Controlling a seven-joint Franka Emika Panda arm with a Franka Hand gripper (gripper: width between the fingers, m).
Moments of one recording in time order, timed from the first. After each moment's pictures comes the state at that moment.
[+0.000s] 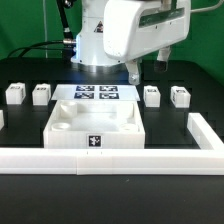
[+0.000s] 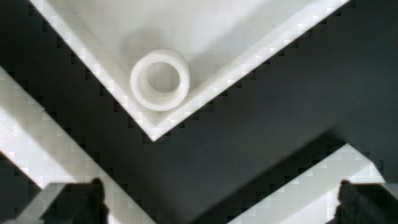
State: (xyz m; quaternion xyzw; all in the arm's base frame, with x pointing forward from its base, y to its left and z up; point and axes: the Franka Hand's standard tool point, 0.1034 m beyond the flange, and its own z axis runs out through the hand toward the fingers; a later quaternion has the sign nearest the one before) arm 0.564 0.056 0.112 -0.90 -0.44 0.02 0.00
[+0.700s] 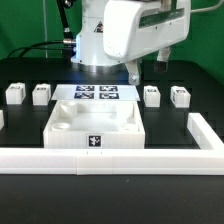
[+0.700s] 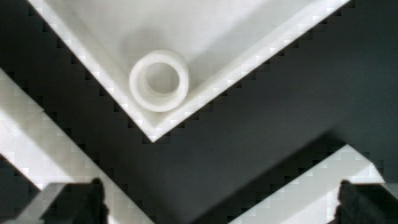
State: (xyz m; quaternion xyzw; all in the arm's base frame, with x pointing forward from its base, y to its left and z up) arm 0.563 0.056 0.112 -0.90 -0.44 0.02 0.01
